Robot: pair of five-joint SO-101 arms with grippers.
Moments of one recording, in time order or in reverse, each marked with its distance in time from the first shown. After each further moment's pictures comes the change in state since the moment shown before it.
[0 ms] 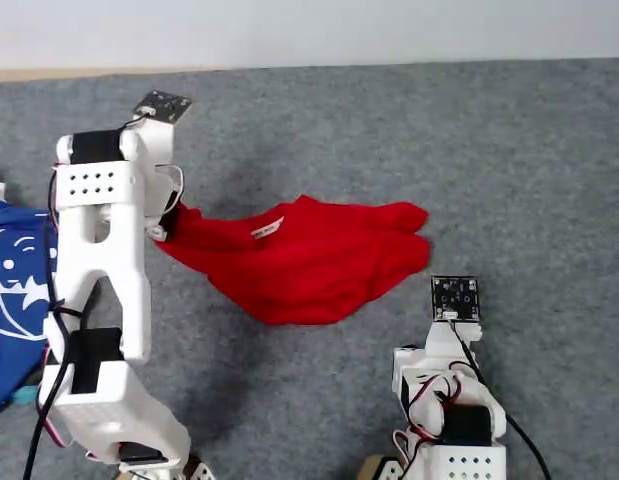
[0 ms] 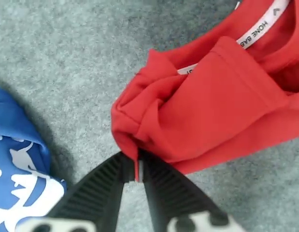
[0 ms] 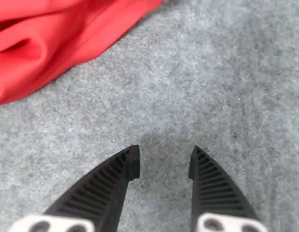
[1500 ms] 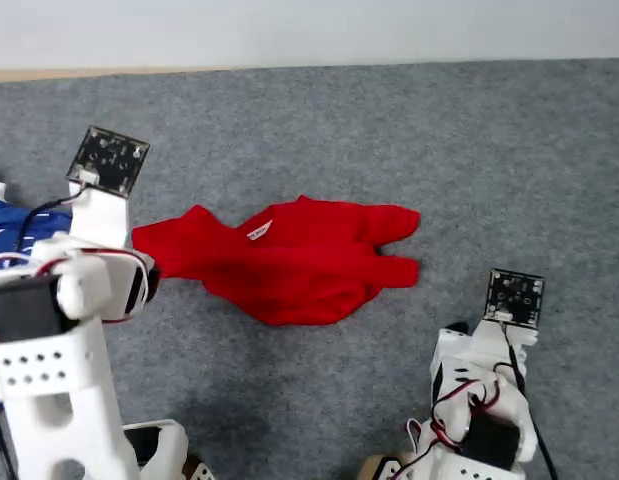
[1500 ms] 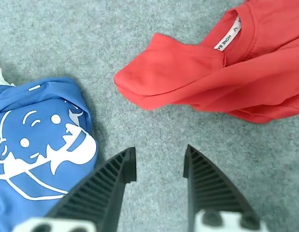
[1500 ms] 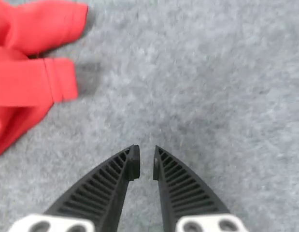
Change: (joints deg) left arm -2.6 -52.4 27.4 0.4 -3.3; right arm 15.8 -0.2 -12.4 0.0 4.7
